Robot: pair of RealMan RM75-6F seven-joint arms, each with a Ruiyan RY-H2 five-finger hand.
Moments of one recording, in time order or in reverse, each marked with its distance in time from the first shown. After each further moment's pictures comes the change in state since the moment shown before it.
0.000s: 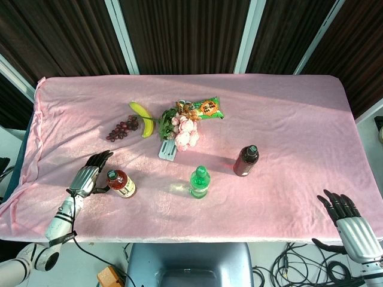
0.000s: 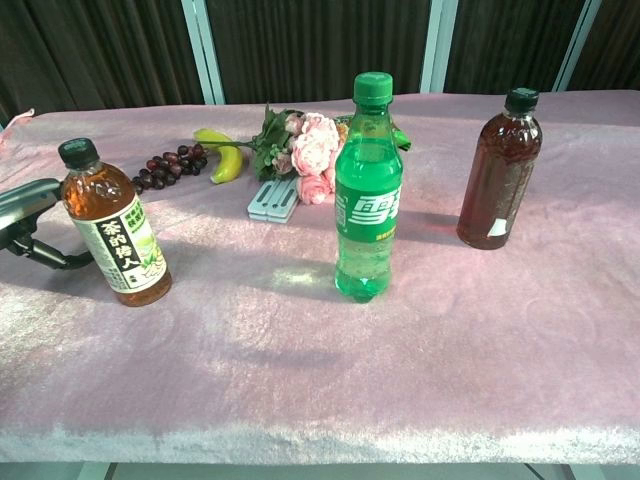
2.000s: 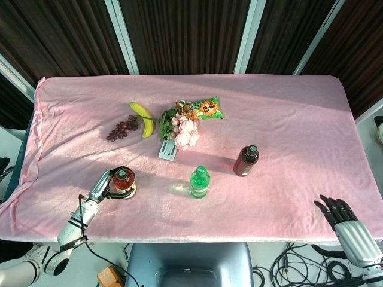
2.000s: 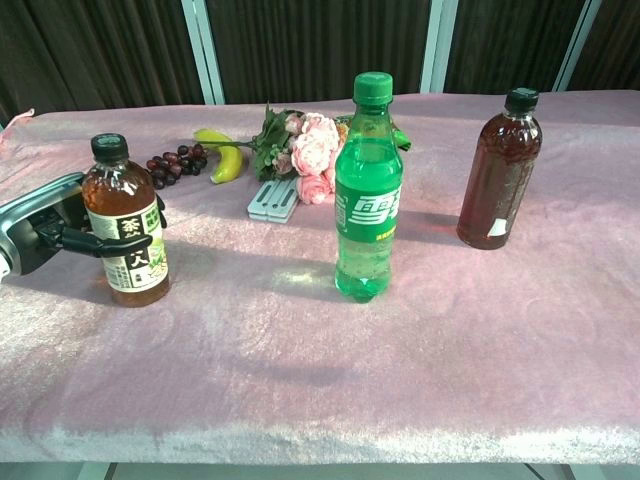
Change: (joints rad) left arm -0.017 -0.061 0.045 -0.032 0.089 0.133 -0.633; right arm 0.011 0.019 -0.038 0.024 -0.047 -0.015 0.045
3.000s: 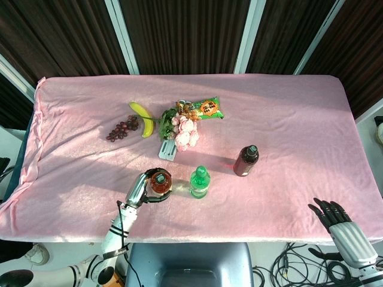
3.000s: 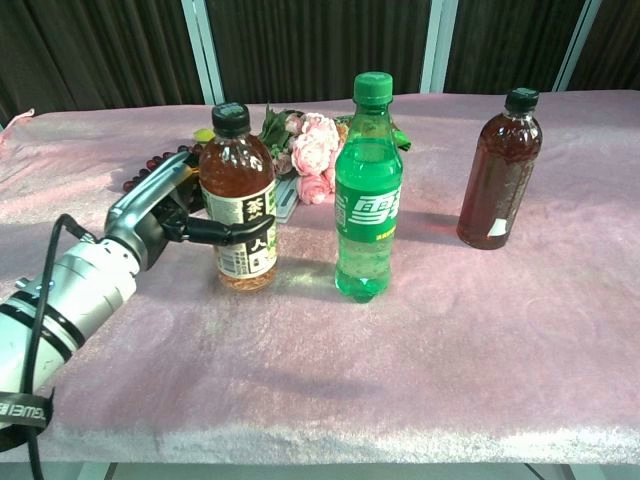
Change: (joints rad) left arm -0.038 -0.258 -0.141 -0.183 -0.098 0.055 0.469; right arm 0.018 0.007 -0.023 0.001 -0.023 -0.026 0.016
